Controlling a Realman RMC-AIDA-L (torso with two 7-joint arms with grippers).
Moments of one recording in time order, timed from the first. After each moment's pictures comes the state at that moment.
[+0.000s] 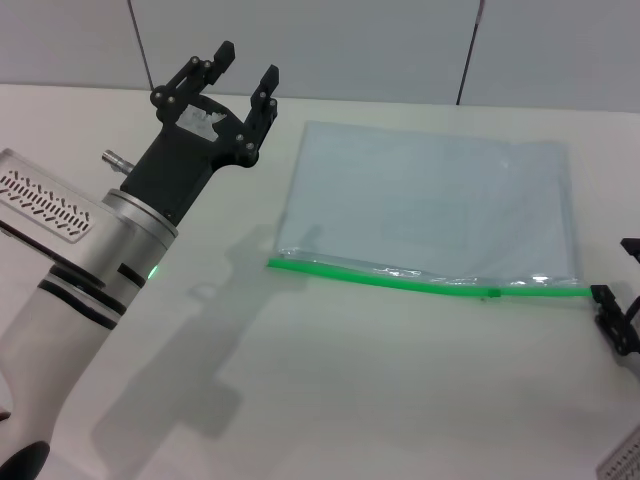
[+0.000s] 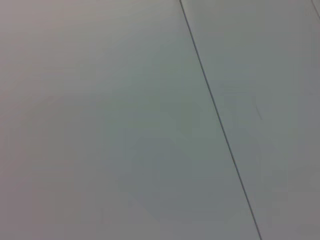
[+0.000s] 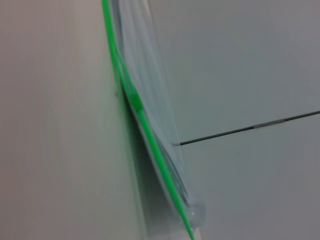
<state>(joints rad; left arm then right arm) -0.63 -2.04 0.02 -0.29 1.59 1.43 0.11 0.28 2.04 -2.61 -0.27 0.98 -1.04 -1.25</state>
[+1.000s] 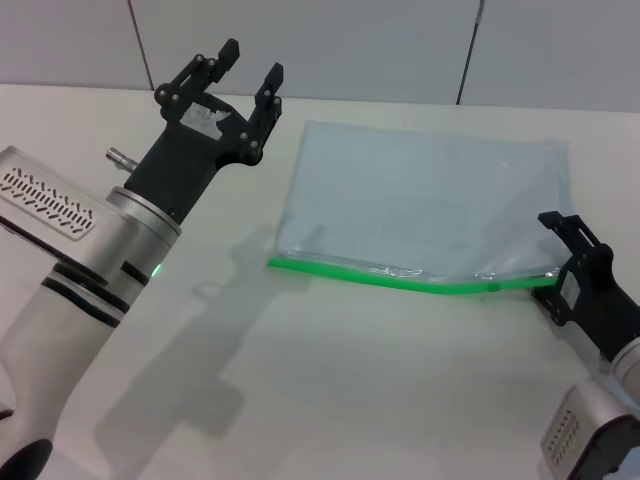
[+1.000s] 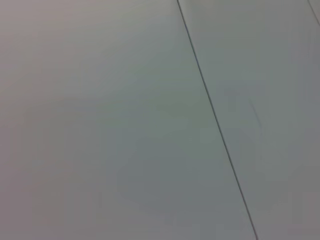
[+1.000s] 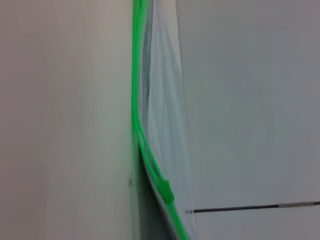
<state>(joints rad) -0.64 -2.04 0.02 -0.29 1.59 1.43 0.11 0.38 2.04 -2.64 -0.37 0.98 -0.90 -1.41</state>
